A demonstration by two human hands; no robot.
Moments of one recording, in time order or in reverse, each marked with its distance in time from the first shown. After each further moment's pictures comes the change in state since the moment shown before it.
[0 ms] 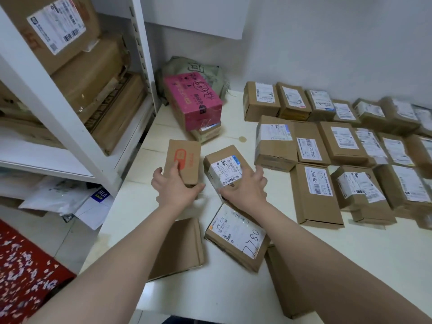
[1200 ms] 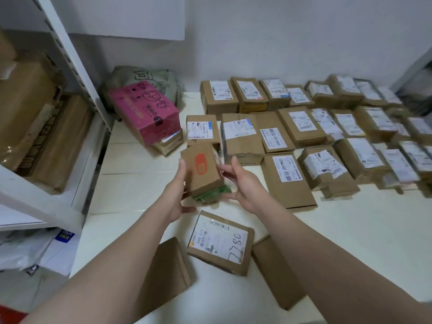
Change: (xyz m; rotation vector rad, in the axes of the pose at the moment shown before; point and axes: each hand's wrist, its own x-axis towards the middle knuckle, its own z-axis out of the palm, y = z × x) left_hand 0.007 0.069 0.017 -0.628 -0.695 -0.278; right_hand 0.013 0.026 -0.052 1.299 -0.219 0.288
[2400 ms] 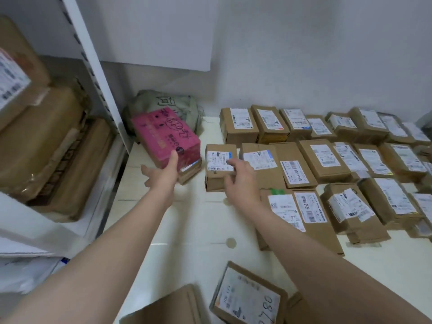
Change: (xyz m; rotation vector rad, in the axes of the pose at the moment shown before) left_hand 0.073 0.099 -0.053 -0.154 0.604 0.135; right_hand 0.064 -0.046 0.063 -0.973 0.297 -0.673
